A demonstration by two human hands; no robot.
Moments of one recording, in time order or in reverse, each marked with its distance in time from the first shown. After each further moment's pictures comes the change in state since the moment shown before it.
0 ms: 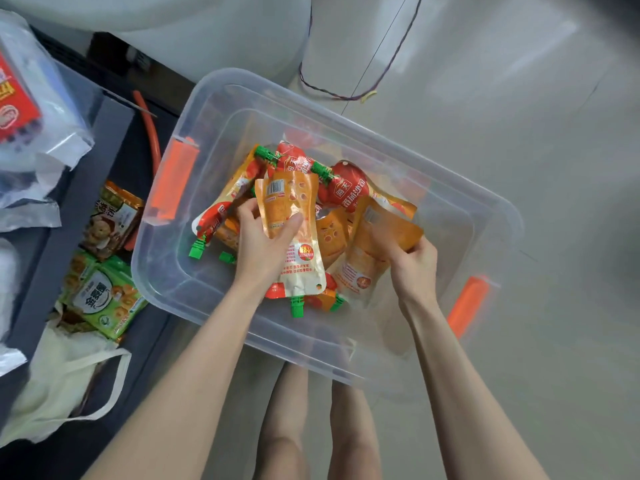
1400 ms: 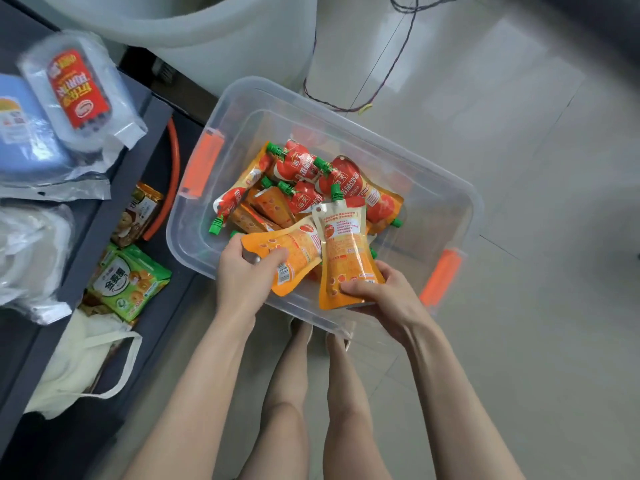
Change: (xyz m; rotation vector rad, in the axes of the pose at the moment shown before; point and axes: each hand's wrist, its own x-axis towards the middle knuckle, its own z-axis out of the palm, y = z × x) left_hand -0.101 0.023 -0.045 -0.030 0.091 -0.108; right_hand -0.083 -0.018 -0.025 -0.076 -0.377 0.488
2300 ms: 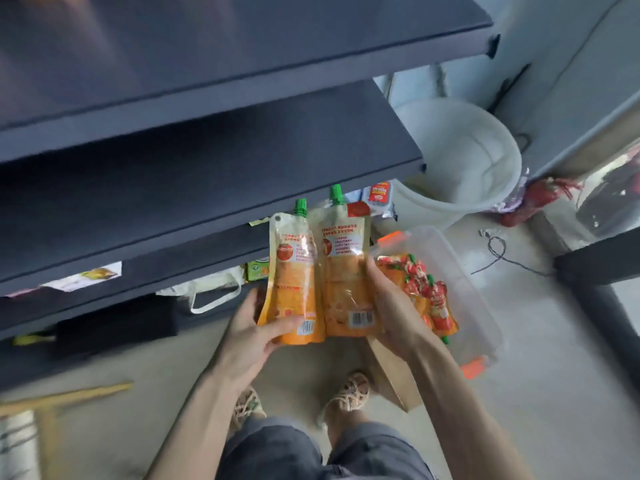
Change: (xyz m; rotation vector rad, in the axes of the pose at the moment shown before) left_hand -0.350 -0.063 -0.265 -0.981 0.024 0.178; right_hand -0.338 0.008 0.221 -0.626 -0.650 -0.265
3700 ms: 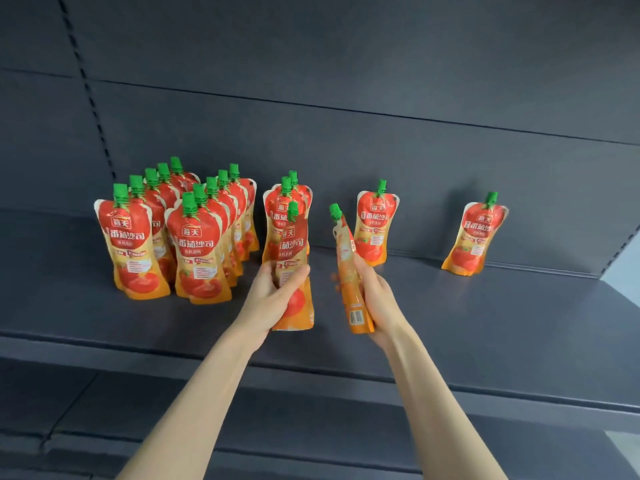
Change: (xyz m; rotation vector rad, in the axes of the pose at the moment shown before) left_hand 0.024 0.365 -0.276 0.133 0.347 0.764; right_hand 0.185 -0.210 0.432 -0.344 -0.264 -0.540
